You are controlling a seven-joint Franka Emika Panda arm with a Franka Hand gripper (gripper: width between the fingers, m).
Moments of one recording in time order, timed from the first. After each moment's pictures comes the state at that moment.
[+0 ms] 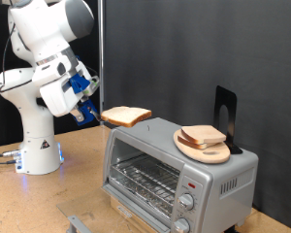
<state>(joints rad) -0.04 -0.44 -0.17 -2.53 0.43 2.20 -0.38</state>
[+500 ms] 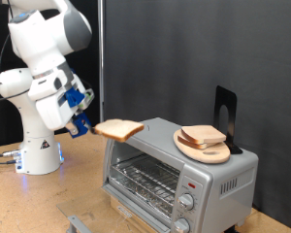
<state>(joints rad) -0.06 -0.41 -0.19 -2.63 0.44 2.32 -0.49</state>
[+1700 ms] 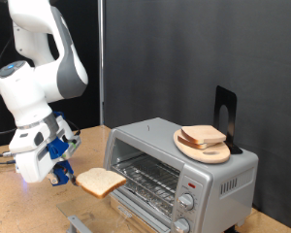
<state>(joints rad) -0.06 -0.12 -0.25 -2.62 0.48 2.46 -0.62</state>
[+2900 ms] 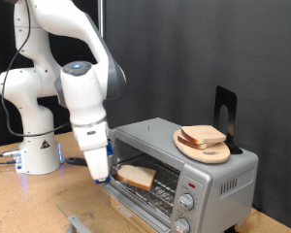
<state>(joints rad) 0.04 -0.03 -0.06 -2.52 0.31 2.49 -0.63</state>
